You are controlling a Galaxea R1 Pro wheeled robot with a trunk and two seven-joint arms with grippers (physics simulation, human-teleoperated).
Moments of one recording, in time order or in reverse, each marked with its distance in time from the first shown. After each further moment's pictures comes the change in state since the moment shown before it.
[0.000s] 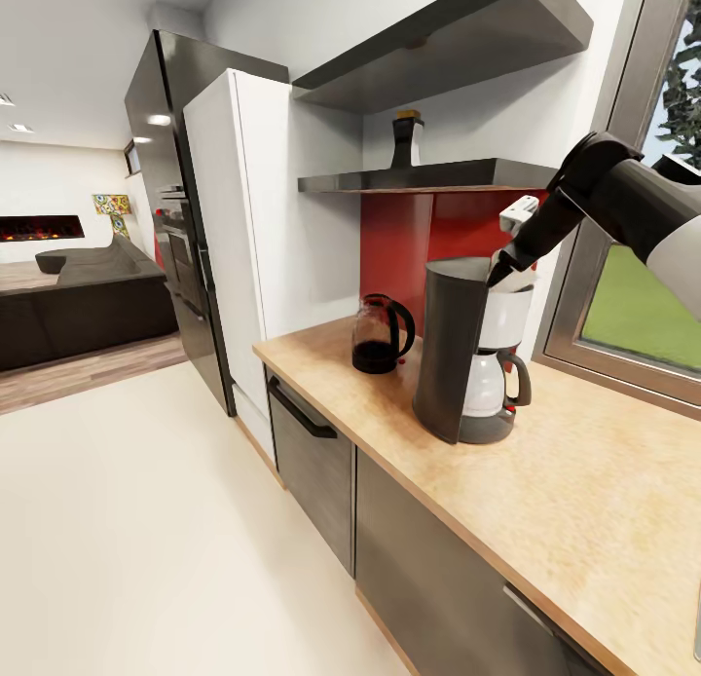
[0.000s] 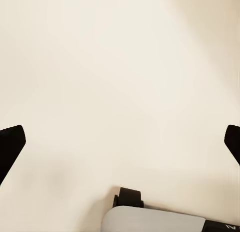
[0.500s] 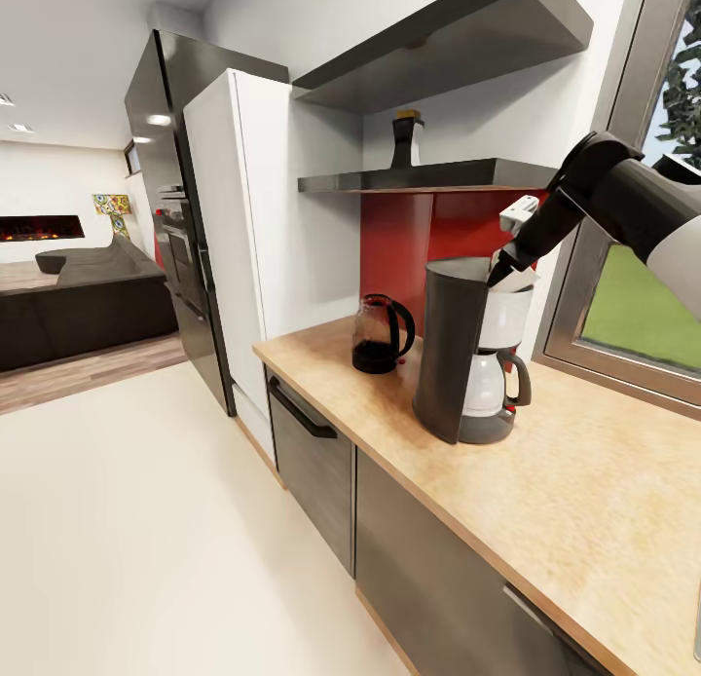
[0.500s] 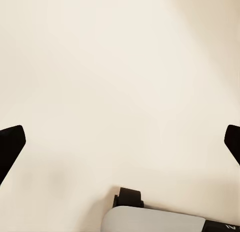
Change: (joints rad) left arm 0.000 0.000 0.000 0.000 0.000 0.000 0.000; right arm 0.000 0.000 -0.001 0.001 0.000 0.000 0.000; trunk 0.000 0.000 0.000
